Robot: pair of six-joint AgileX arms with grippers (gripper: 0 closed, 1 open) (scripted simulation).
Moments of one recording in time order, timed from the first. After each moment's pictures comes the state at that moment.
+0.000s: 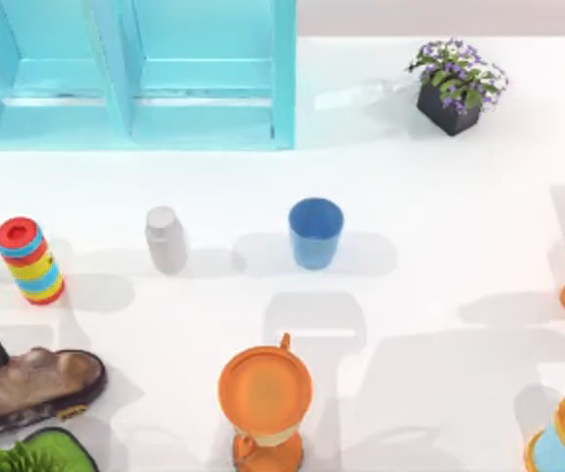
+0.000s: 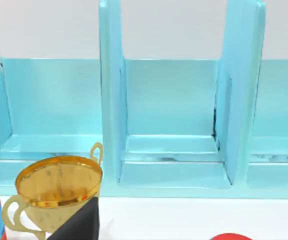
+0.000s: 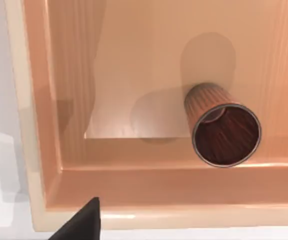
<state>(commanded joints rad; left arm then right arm) 0.00 0.00 0.00 0.00 0.00 0.00 -0.44 1.61 1.62 -1.54 0.03 -0.44</state>
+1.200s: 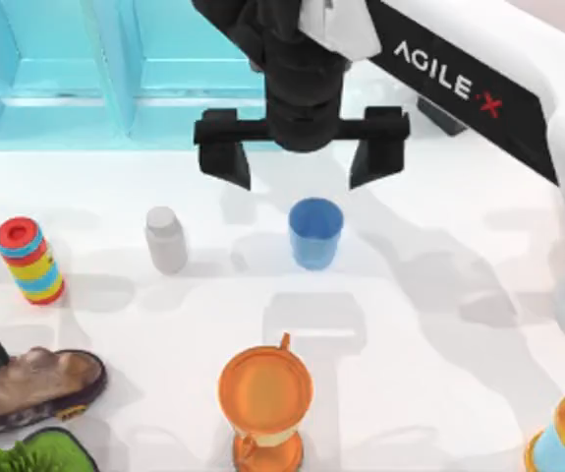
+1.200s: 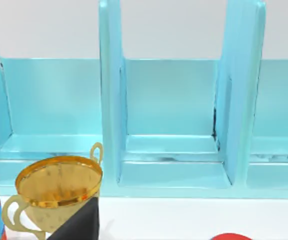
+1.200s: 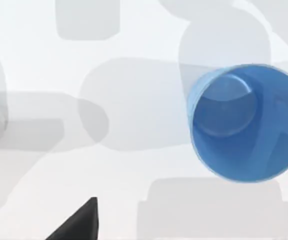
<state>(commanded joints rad) 0.00 0.00 0.00 0.00 0.00 0.00 0.72 2.43 2.44 -1.43 0.14 0.73</state>
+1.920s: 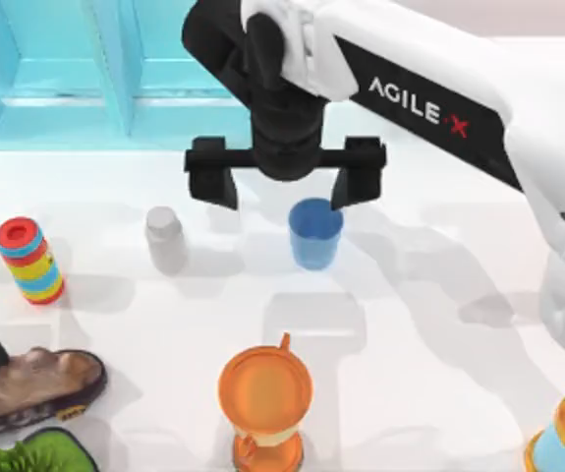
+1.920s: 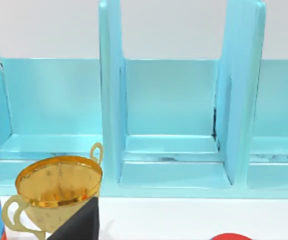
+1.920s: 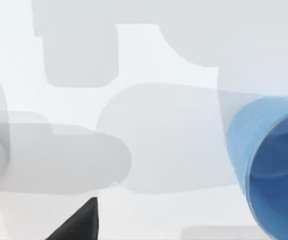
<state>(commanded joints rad) 0.00 0.00 0.00 0.00 0.00 0.00 0.72 2.47 2.31 -1.26 0.14 0.73</state>
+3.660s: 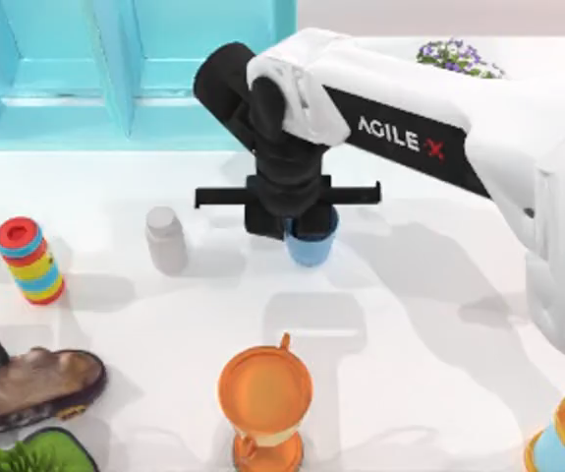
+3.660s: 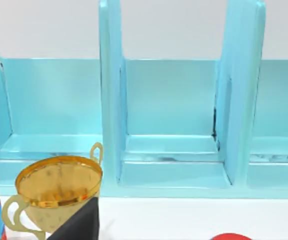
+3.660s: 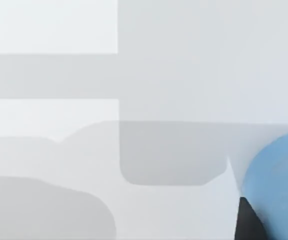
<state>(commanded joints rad) 0.00 0.00 0.00 0.00 0.00 0.00 0.71 2.50 2.16 -1.08 0.14 0.72</state>
